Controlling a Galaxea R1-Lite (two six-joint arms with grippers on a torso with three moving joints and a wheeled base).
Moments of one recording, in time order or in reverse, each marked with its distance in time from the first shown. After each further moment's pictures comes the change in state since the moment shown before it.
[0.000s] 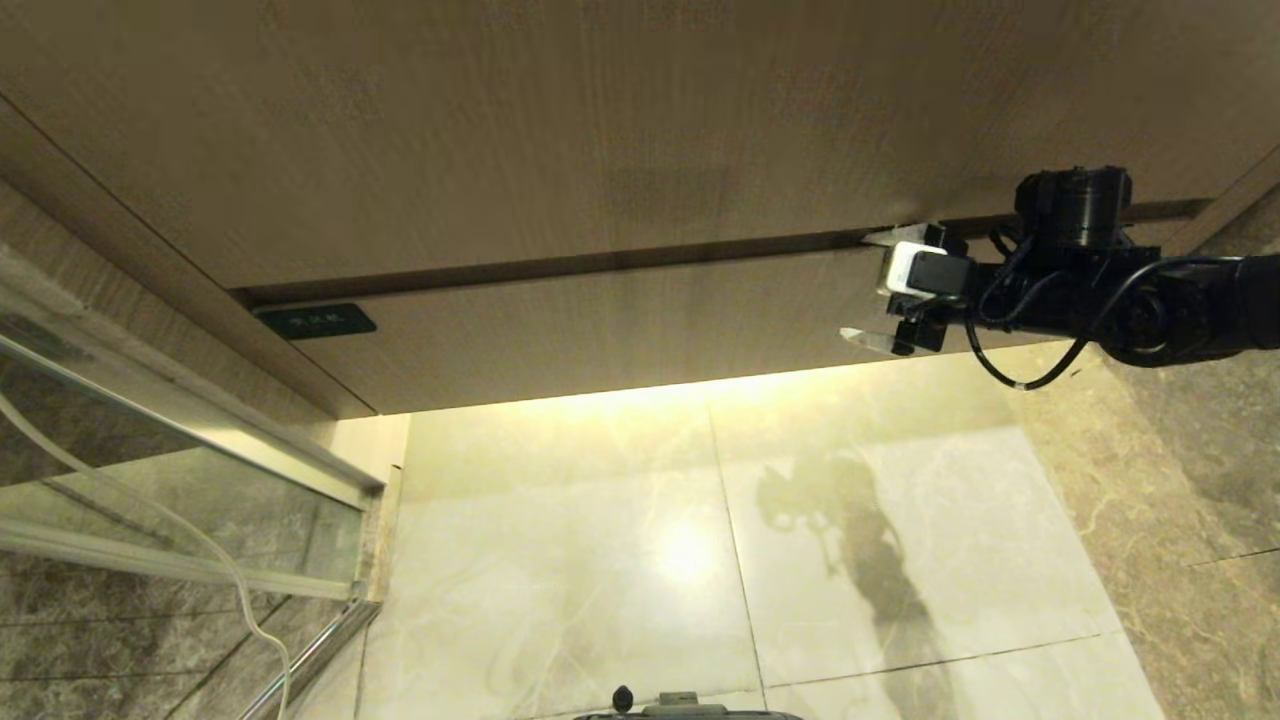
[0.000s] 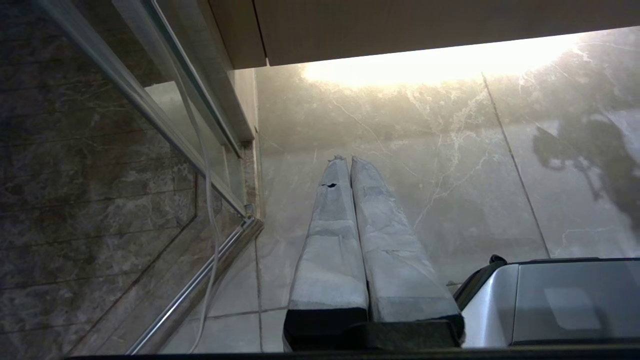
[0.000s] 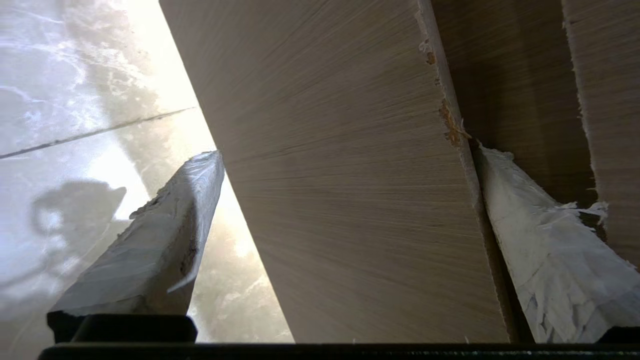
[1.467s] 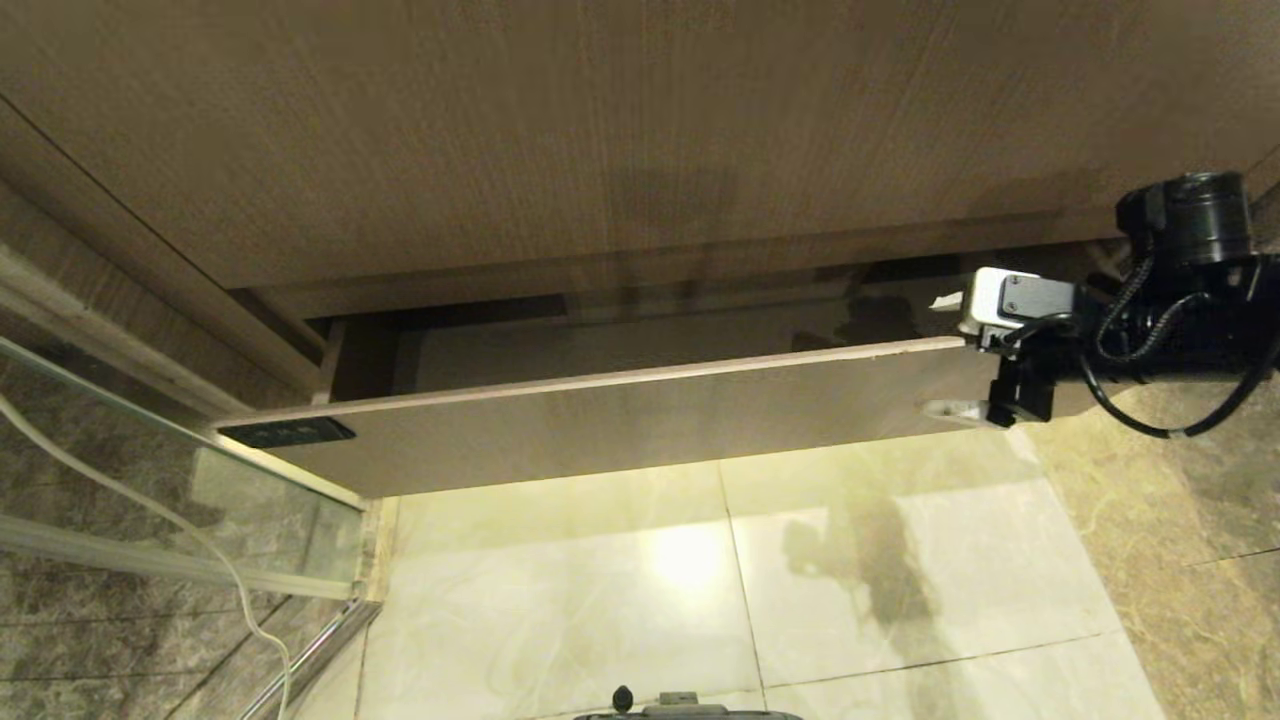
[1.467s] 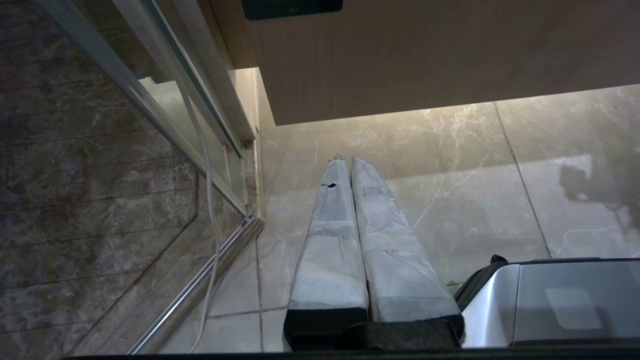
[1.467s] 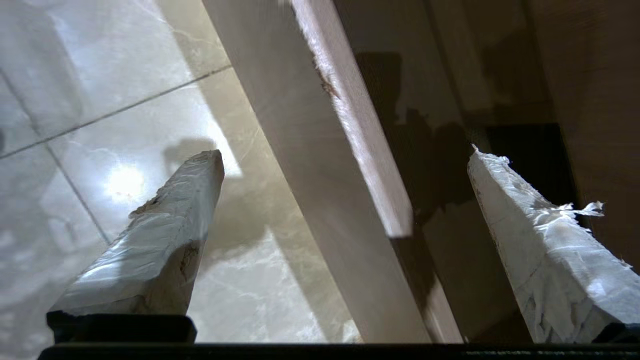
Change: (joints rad) left arm 0.000 0.000 0.000 0.001 0.001 0.000; right arm -0.031 -0.301 0.237 0.278 -0.033 0.070
